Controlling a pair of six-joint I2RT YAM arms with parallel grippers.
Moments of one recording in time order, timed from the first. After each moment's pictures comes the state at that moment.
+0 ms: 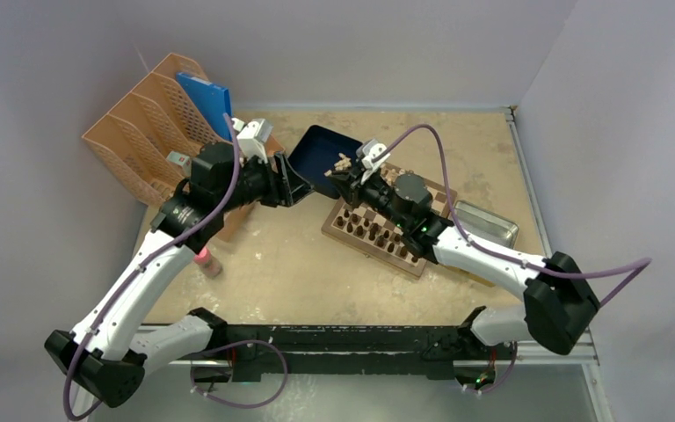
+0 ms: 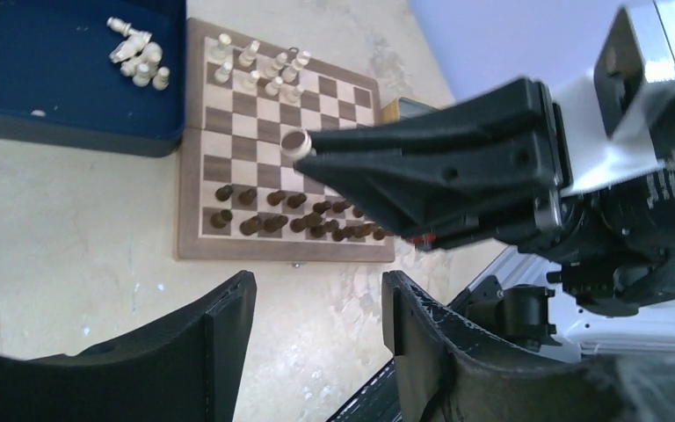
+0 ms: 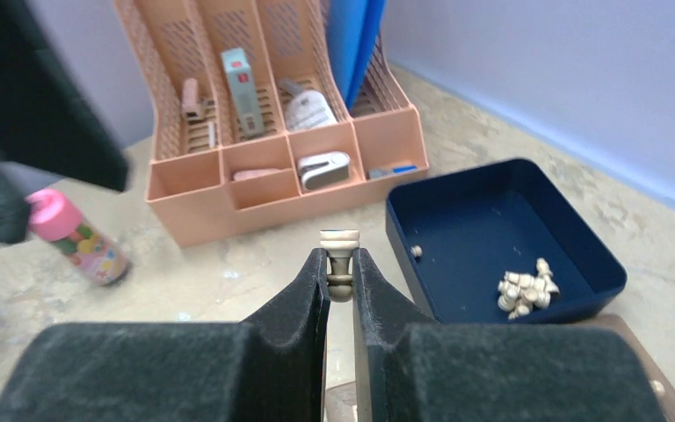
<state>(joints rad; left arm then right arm) -0.49 1.02 1.13 -0.47 0.30 -0.52 0.75 1.36 0.84 0.54 -0.10 0.08</state>
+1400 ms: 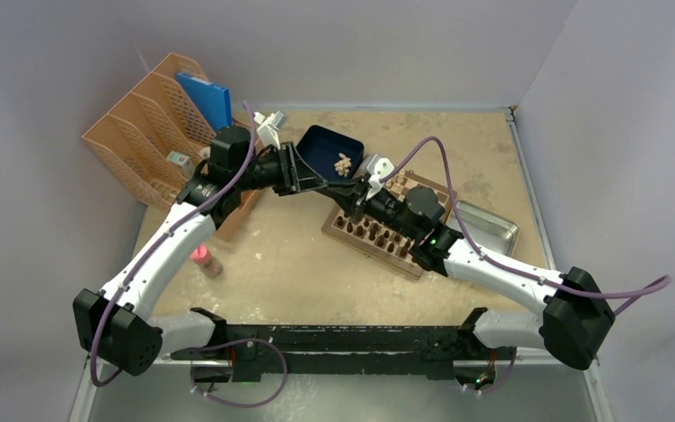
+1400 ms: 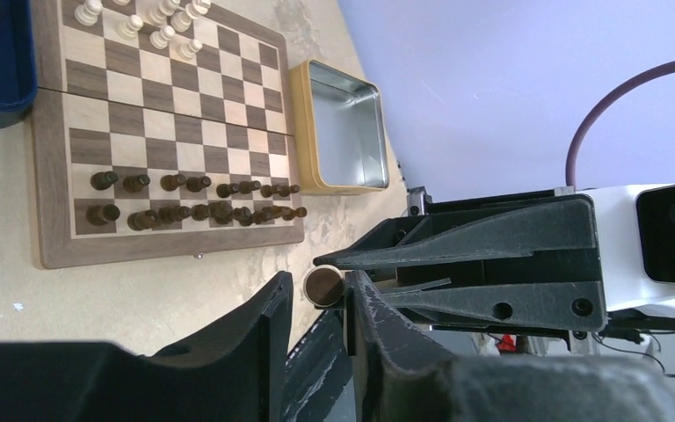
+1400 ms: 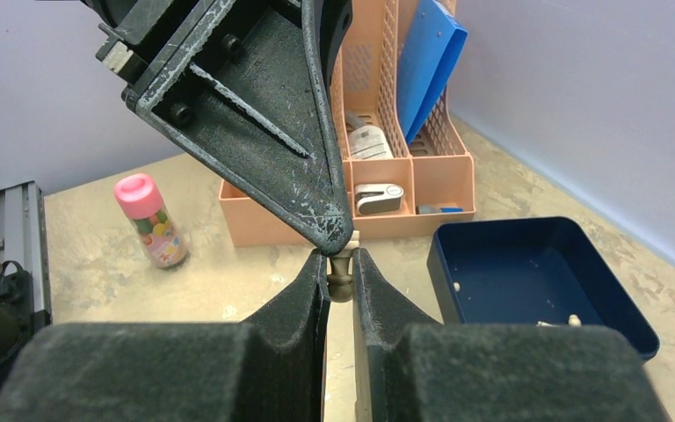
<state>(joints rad) -0.41 1.23 1.15 -0.30 0.63 -0.71 0.81 1.22 0.76 0.59 -0.21 0.02</state>
